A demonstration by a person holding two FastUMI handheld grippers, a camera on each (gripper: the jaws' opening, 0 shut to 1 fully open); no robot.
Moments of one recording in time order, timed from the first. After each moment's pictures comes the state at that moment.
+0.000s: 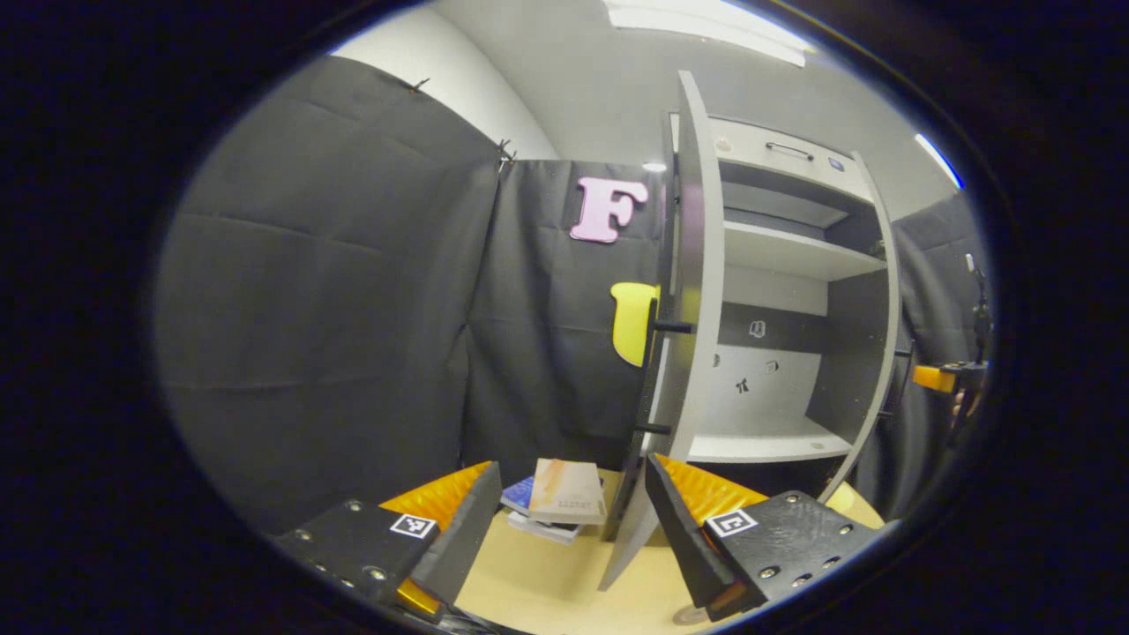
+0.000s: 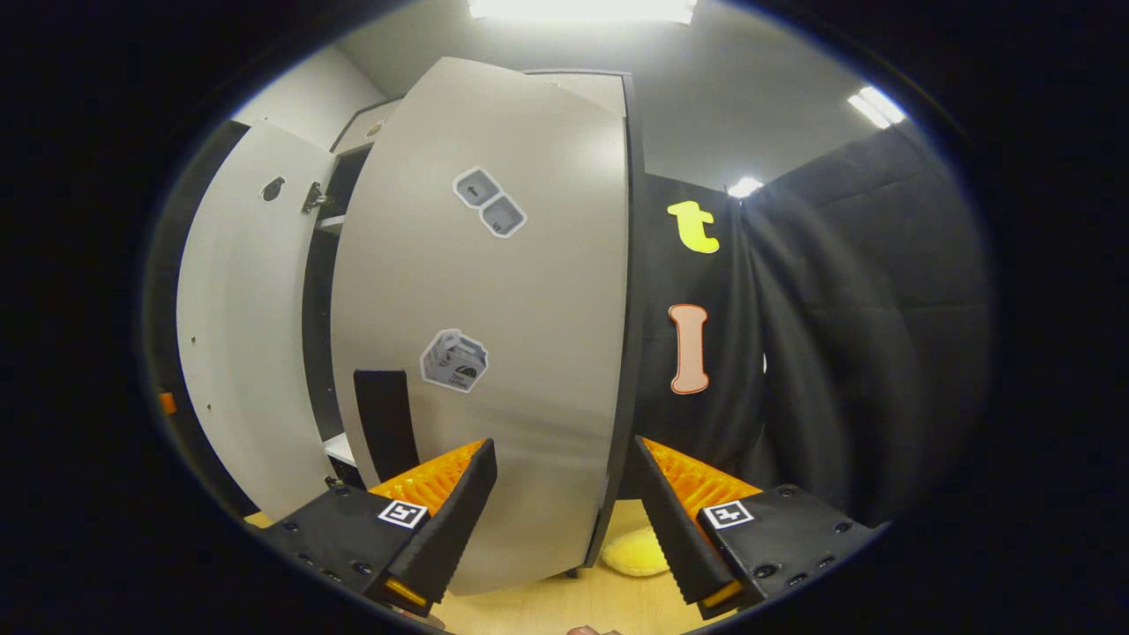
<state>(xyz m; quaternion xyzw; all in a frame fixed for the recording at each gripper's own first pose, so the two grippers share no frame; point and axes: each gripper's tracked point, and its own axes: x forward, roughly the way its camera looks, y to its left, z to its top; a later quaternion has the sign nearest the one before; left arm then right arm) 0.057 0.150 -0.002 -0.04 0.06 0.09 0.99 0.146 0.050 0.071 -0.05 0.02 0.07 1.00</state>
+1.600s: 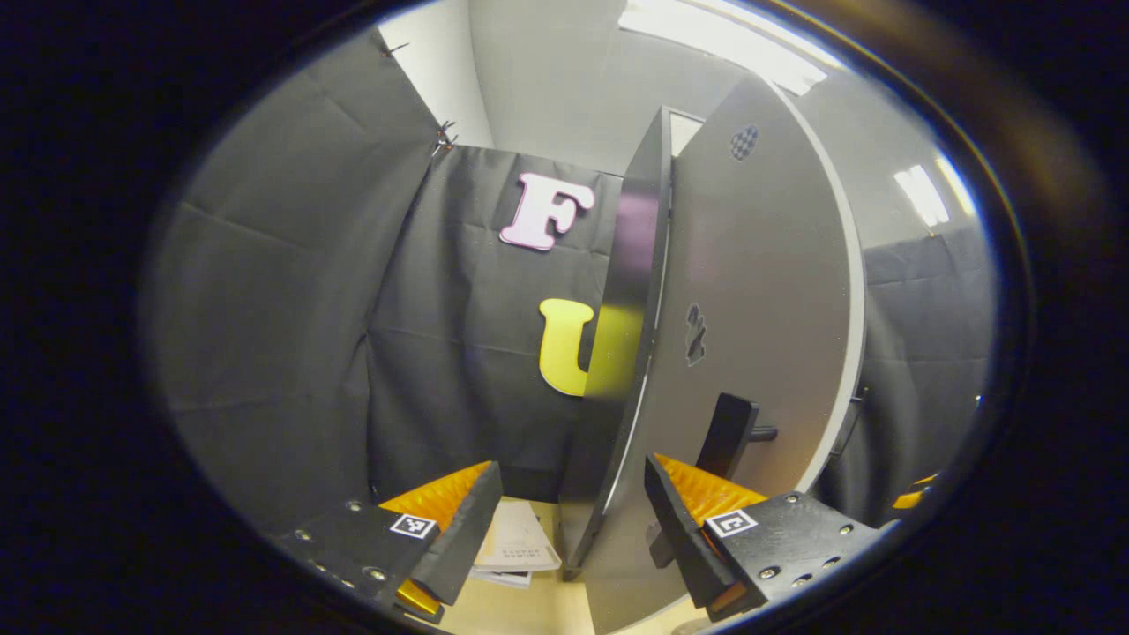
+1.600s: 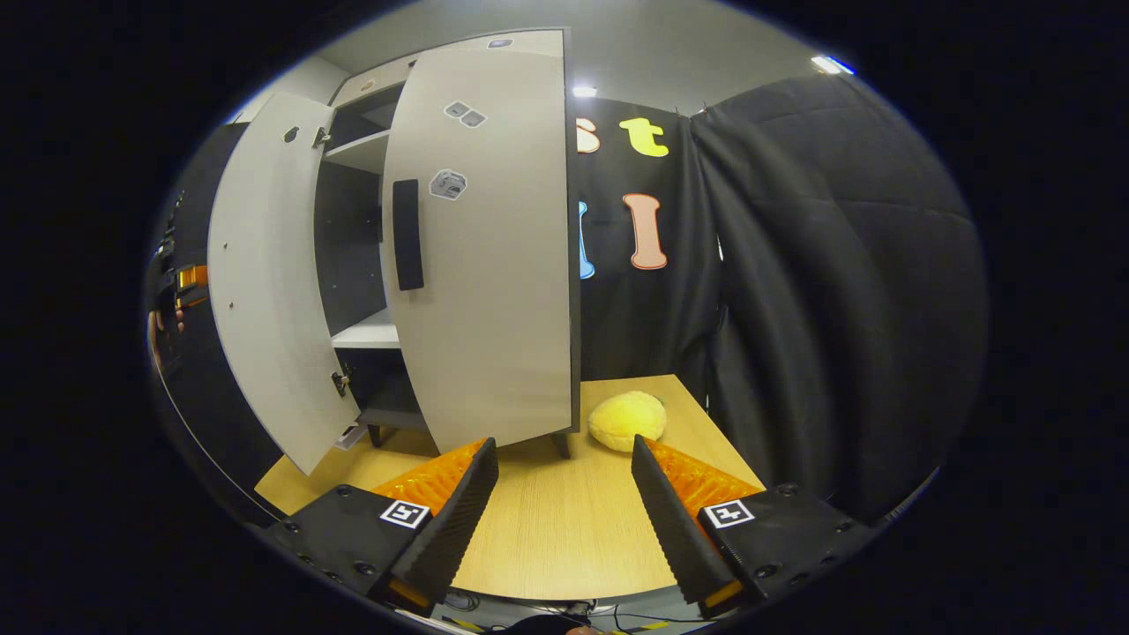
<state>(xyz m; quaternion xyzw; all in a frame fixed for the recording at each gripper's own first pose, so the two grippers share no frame) 0.183 0.167 0.029 -0.08 0.05 -0.09 0.99 -0.006 0.005 -0.086 -0.02 0.16 0.02 0.99</state>
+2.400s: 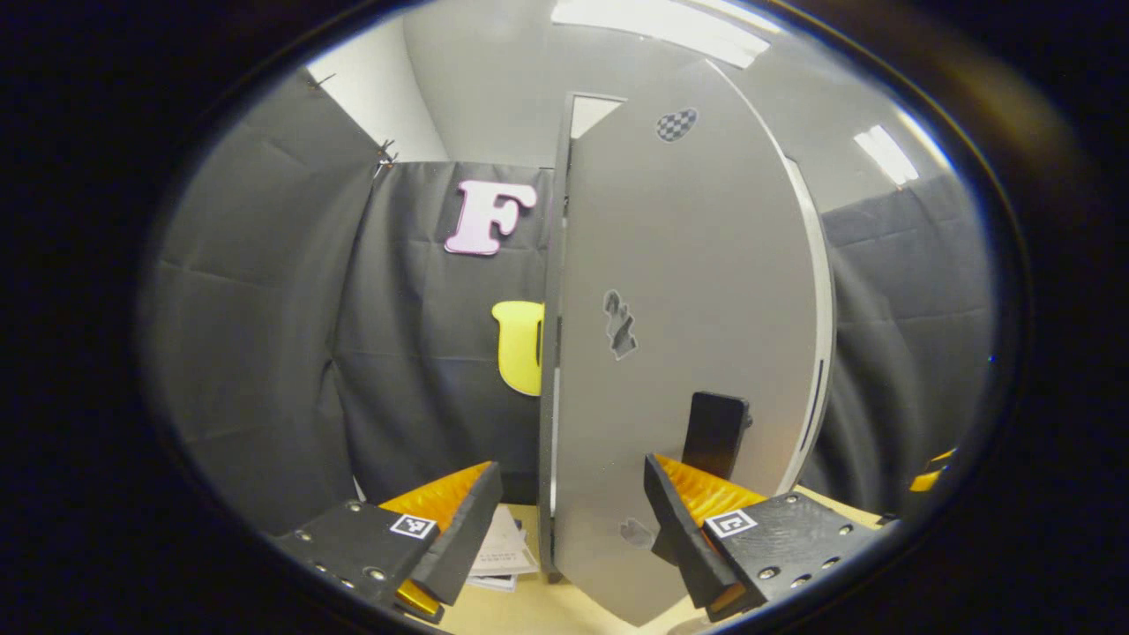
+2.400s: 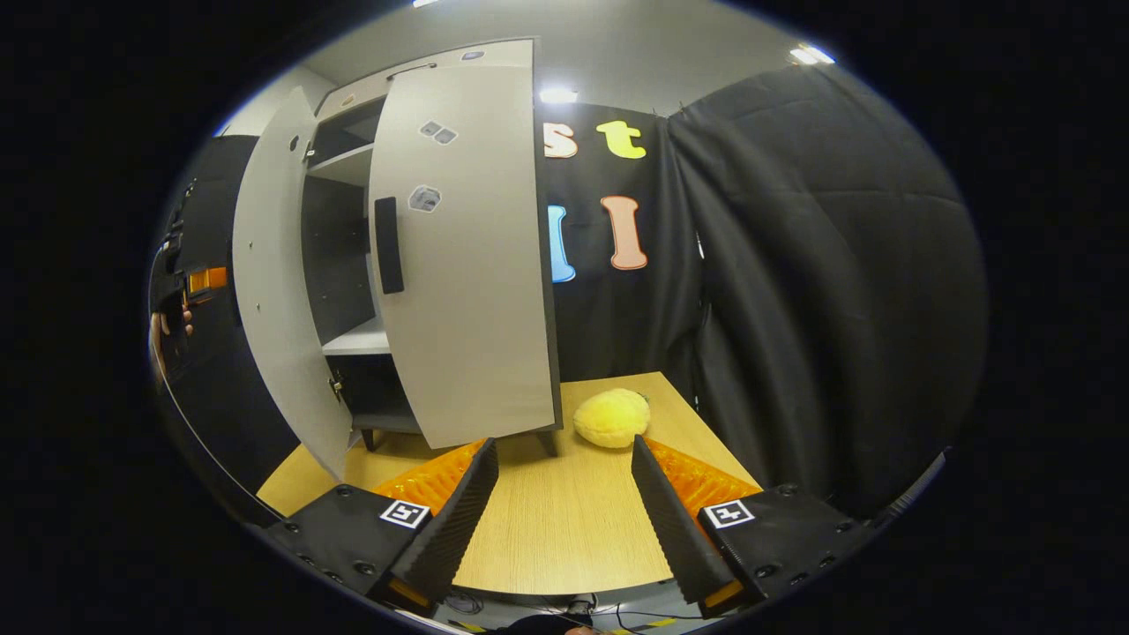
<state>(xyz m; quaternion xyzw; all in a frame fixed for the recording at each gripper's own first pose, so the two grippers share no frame) 0.186 0.062 0.041 -0.01 0.04 -0.11 0.99 -0.032 -0.026 -0.088 0.01 0.15 0.00 0.99</state>
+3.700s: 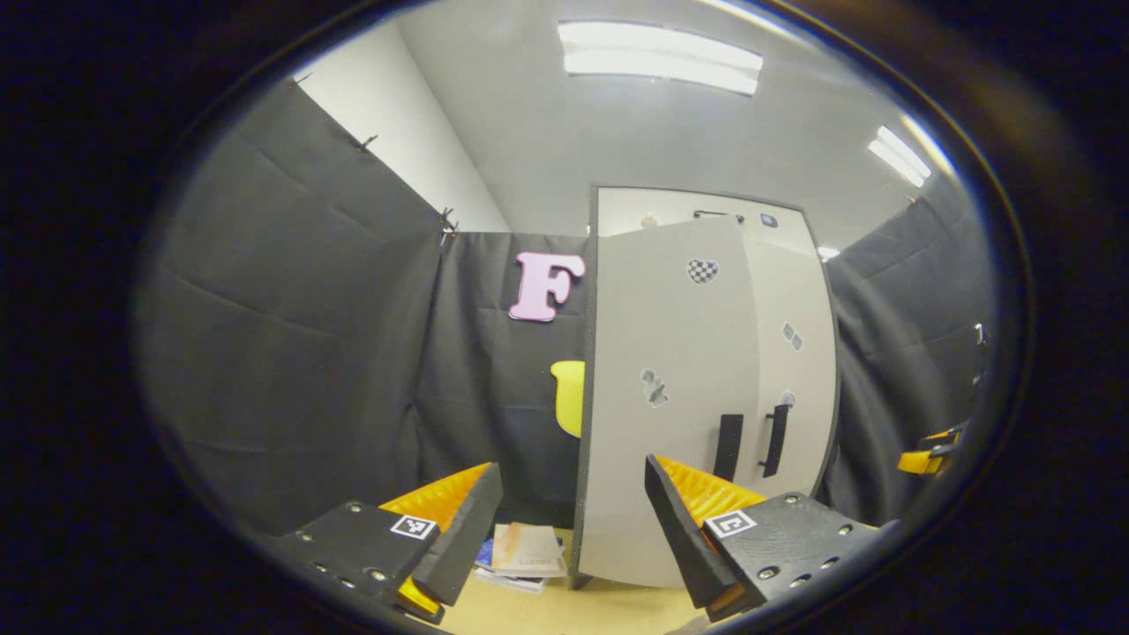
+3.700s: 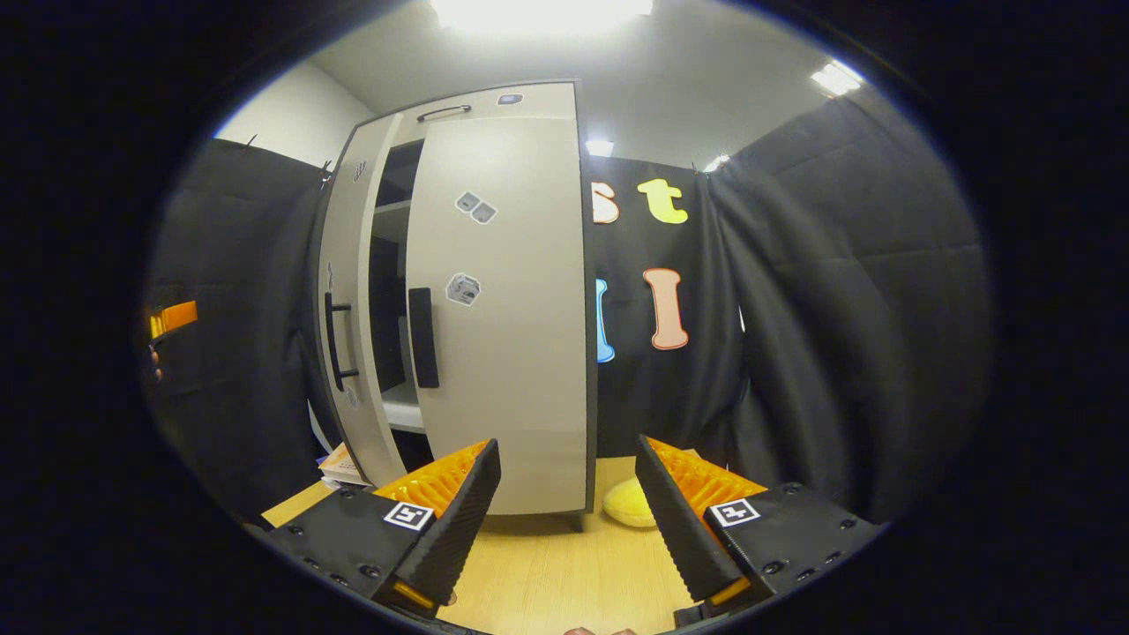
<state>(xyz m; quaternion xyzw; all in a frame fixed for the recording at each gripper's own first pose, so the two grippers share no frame) 0.021 0.108 0.111 -0.02 -0.06 0.00 1.00 0.043 0.020 0.010 -0.02 0.04 0.06 1.00</state>
